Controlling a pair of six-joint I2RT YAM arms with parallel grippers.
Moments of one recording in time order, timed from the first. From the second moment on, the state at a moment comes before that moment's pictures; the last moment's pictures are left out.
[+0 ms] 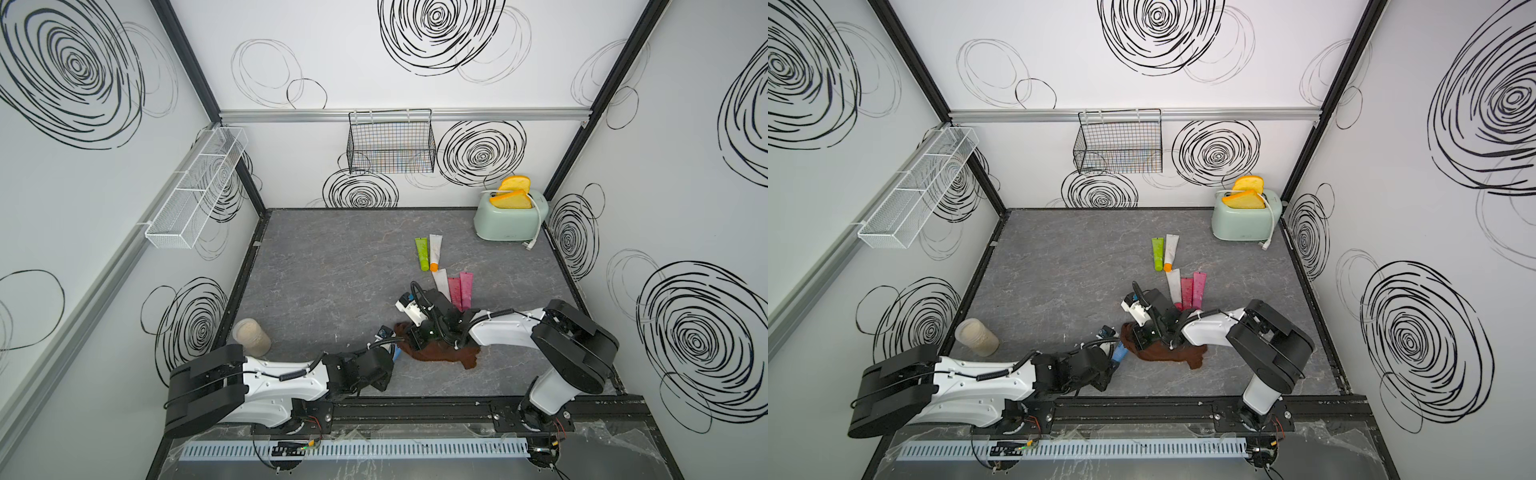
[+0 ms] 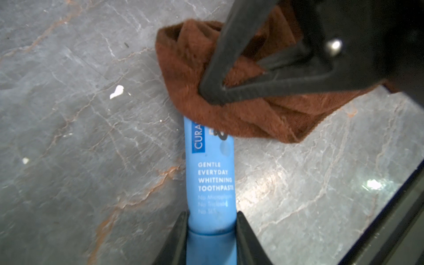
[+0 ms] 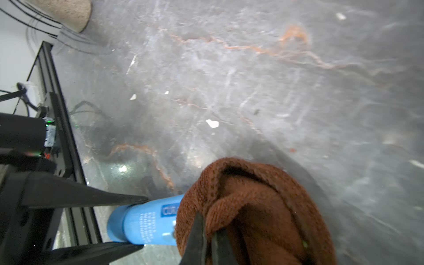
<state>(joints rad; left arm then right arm) -1.18 1.23 0.33 -0.03 -0.25 -0.64 0.91 1.65 0.68 0.11 -0.39 0.36</state>
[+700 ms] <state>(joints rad) -1.16 1.25 0.34 0.01 -0.26 -0.60 0.81 1.65 0.68 0.08 -0.39 0.34</state>
